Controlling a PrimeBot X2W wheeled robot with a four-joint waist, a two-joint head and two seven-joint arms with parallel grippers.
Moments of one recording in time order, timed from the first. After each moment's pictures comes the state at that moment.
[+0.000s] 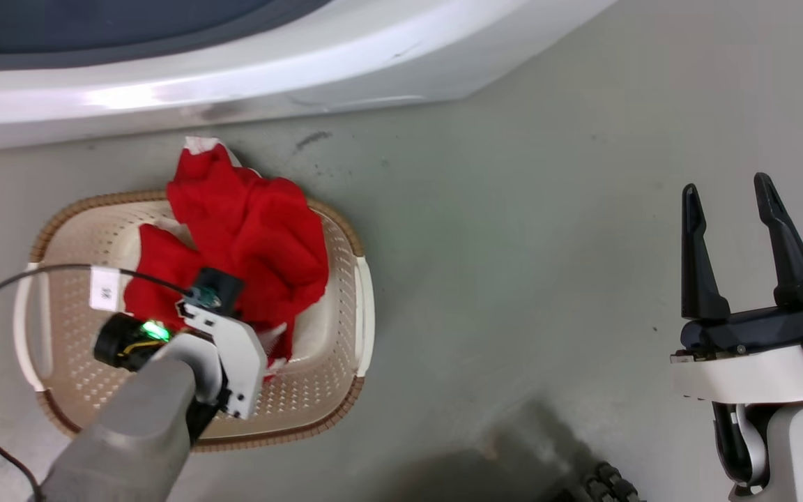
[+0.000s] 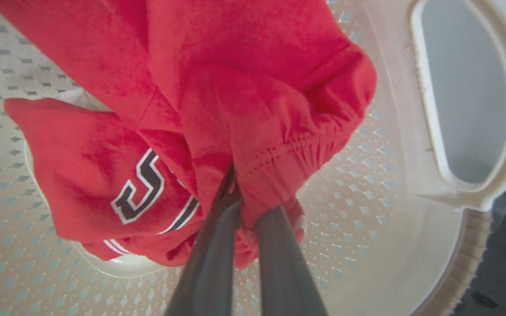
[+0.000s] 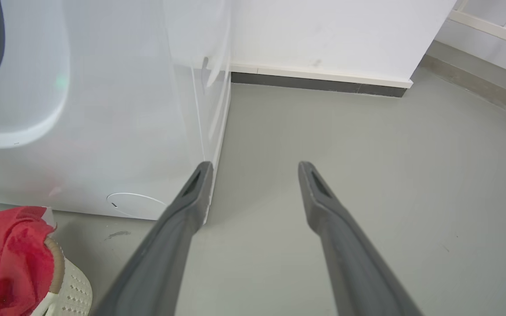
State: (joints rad) left arm -0.73 0.34 -0.87 1.04 -0.64 -0.13 -0.08; right arm -0.18 -0.05 -0.03 -0.09 0.03 0.13 -0.26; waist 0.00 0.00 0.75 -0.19
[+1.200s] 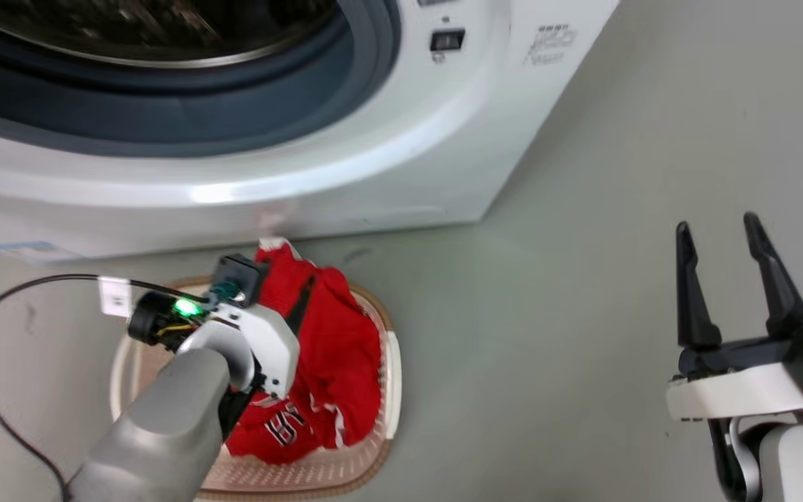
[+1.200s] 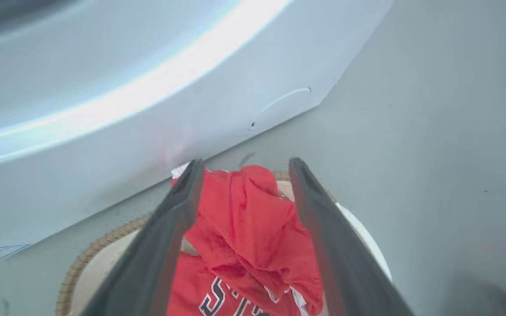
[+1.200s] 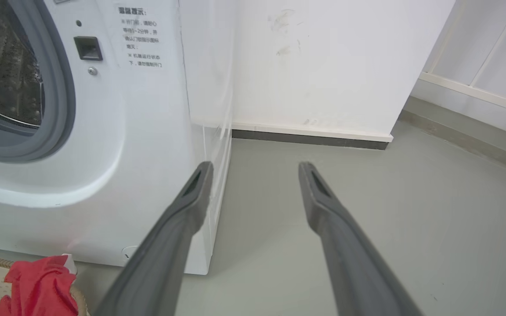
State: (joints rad) left arm -0.74 0.28 -0.83 1.01 -0.60 -0.10 -0.26; right arm -0.15 -0.05 -0.05 -0.01 0.00 0.13 -0.26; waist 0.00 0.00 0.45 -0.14
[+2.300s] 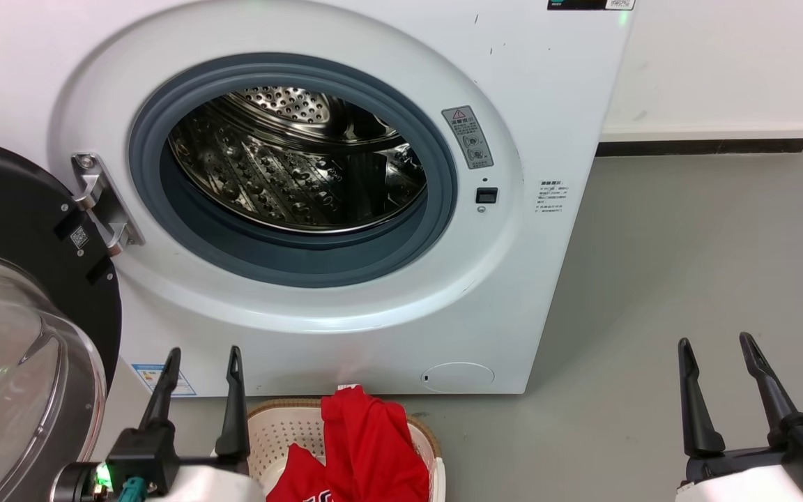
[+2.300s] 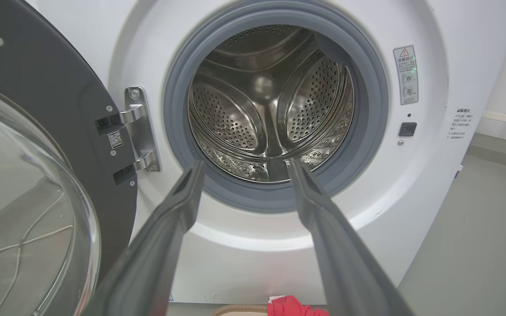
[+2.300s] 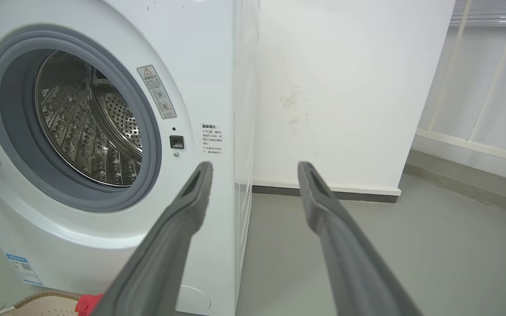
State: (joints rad) left arm 0.05 0.17 -0.12 0.04 -0.19 0.09 -0.26; right arm 0.11 -0.05 -0.08 -0.03 0.01 0.13 -0.26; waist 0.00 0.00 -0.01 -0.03
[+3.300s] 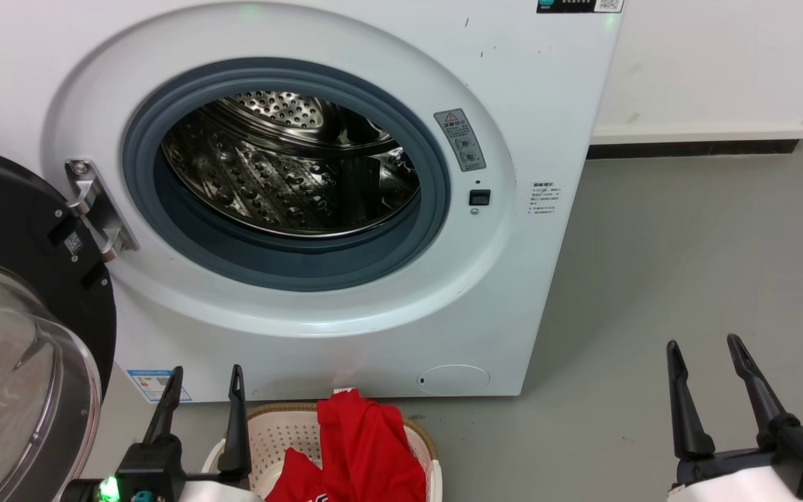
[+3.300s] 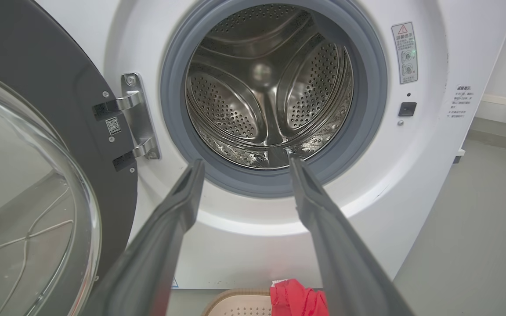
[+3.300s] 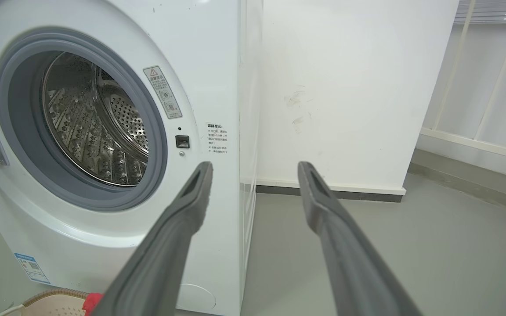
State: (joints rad) left arm 0.09 0.06 0.00 0.06 -0.05 0.00 -0.26; right arm 0.11 -0.05 -0.05 -0.03 0.02 0.13 -0.26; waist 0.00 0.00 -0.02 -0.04
